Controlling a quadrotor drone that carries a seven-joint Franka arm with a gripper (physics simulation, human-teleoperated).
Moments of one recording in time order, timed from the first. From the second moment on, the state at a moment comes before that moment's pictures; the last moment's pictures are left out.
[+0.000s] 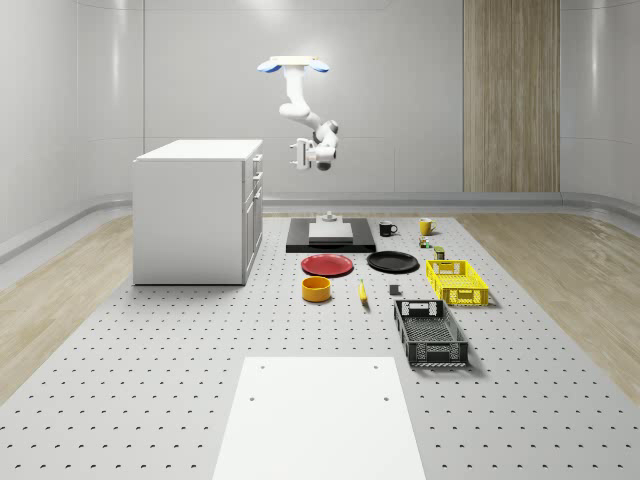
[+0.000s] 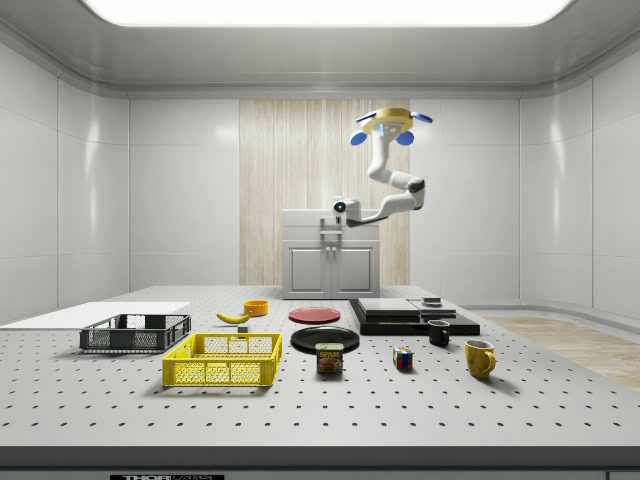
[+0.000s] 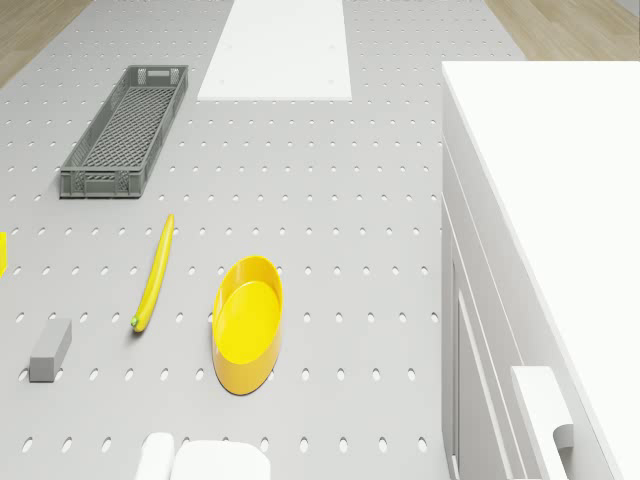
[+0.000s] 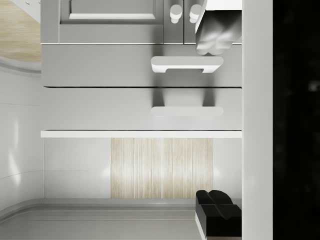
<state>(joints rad) 0.71 -1.17 -0.88 -2.47 0.76 1.77 0.85</state>
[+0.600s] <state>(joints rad) 0.72 -1.18 -0.86 -2.49 0.77 1.81 0.85</state>
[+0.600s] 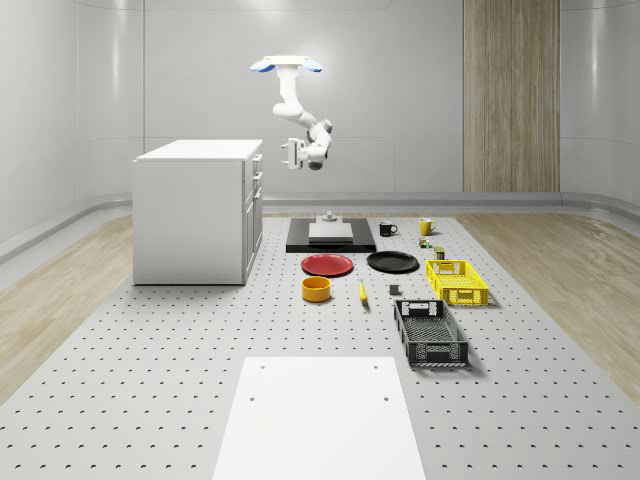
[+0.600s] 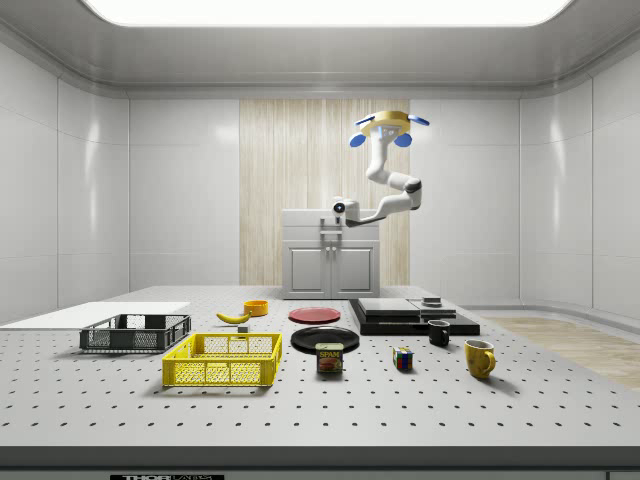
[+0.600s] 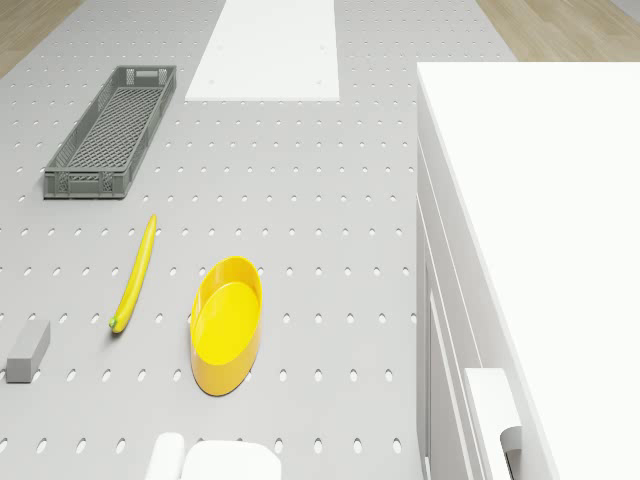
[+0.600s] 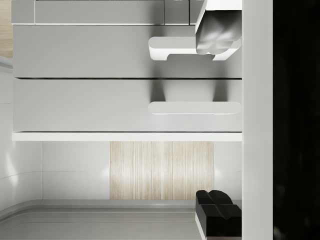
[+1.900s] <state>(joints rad) 0.82 -1.09 -0.72 -2.49 0.93 1.98 0.82</state>
